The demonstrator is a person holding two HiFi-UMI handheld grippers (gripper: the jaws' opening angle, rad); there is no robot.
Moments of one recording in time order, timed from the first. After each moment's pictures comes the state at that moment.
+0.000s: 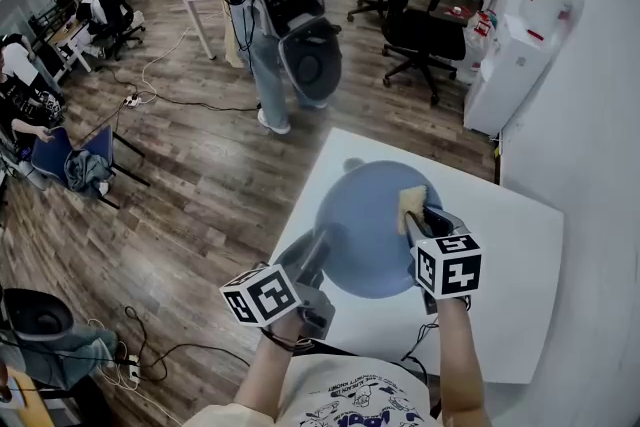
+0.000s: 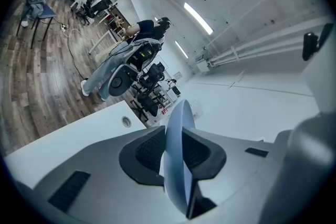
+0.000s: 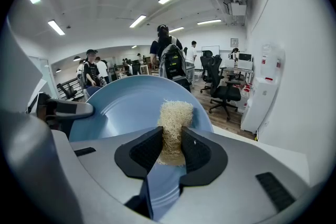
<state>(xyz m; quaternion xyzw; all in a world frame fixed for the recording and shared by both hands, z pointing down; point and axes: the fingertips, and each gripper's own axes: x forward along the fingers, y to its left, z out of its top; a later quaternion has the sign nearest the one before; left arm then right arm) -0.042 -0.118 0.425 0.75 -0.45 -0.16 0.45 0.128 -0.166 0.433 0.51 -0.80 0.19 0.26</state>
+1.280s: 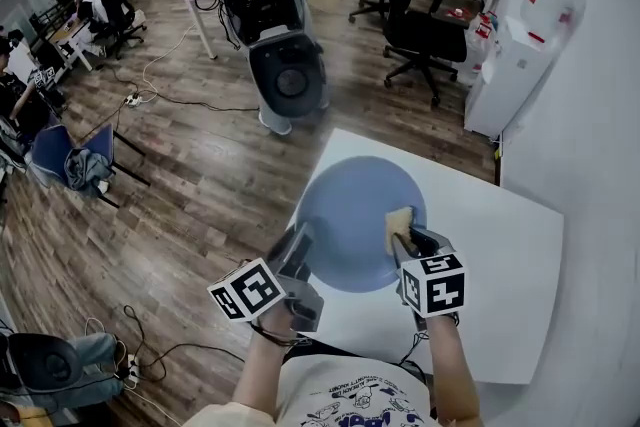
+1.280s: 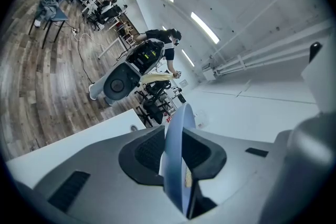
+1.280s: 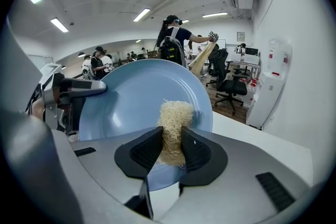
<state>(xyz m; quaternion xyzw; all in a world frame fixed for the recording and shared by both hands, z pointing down) -0.077 -0.129 0.422 0.72 -0.49 -0.19 0.46 0.109 -0.136 0.457 0.48 -0.80 0.21 0.29</state>
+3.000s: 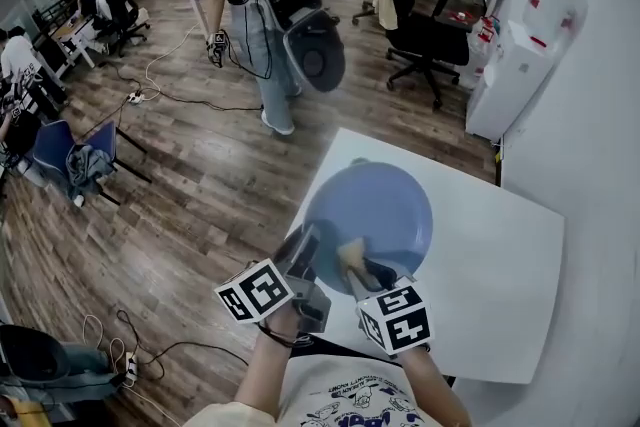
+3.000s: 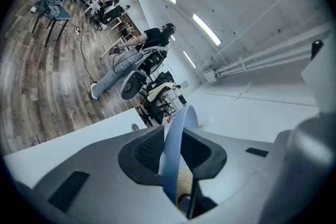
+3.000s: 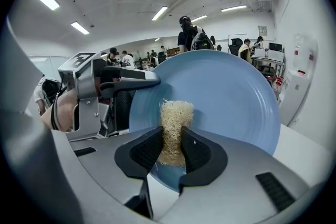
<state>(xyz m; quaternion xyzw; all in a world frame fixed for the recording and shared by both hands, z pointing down) -0.088 -0.112 0.428 0.71 -0.49 -0.20 0.46 0.004 -0.056 0.466 0.38 -0.85 0.21 0.29</state>
